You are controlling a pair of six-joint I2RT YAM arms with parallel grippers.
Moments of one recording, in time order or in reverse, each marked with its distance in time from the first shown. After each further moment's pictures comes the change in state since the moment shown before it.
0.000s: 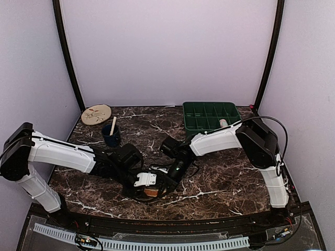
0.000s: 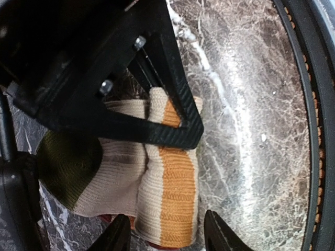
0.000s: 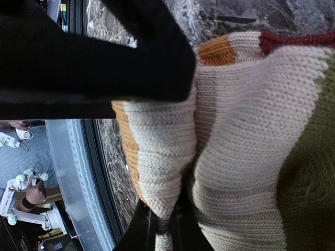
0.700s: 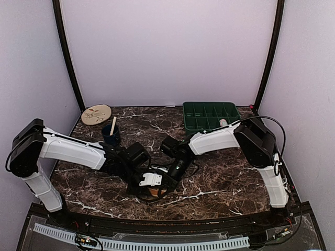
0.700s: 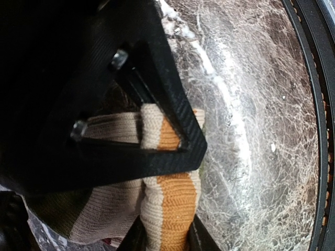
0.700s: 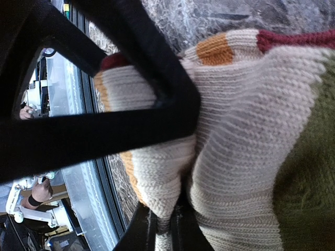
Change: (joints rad) left arm 0.000 0.120 0.103 -0.061 0.013 0.053; right arm -0.012 0.028 0.036 -0.048 -0.029 -0.014
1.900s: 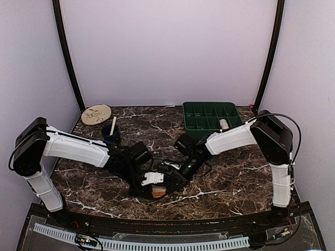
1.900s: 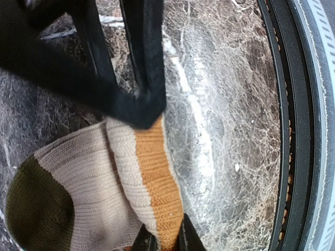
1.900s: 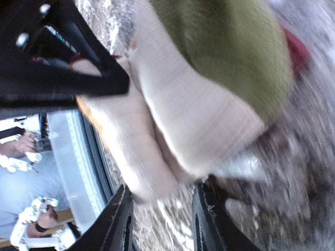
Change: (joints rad) left arm 0.000 0.038 0.062 -0.100 0.124 -0.155; right arm -0.051 -0.166 -0.241 0.192 0.043 0.140
